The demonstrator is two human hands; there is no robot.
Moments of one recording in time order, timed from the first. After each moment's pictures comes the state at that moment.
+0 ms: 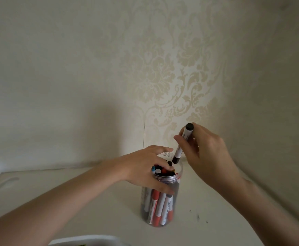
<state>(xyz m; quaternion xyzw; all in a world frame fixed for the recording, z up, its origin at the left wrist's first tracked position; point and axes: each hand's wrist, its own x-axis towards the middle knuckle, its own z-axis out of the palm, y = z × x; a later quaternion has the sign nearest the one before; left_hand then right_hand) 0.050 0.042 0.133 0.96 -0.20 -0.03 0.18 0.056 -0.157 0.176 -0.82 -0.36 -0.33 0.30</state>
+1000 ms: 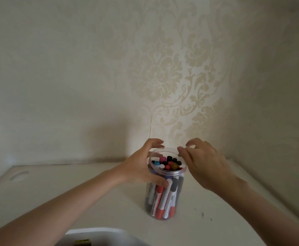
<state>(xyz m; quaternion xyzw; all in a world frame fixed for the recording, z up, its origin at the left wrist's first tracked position) 0.045 0.066 0.094 0.87 -0.14 0.05 0.48 0.076 -0.155 0.140 -0.91 -0.33 -0.26 0.05</state>
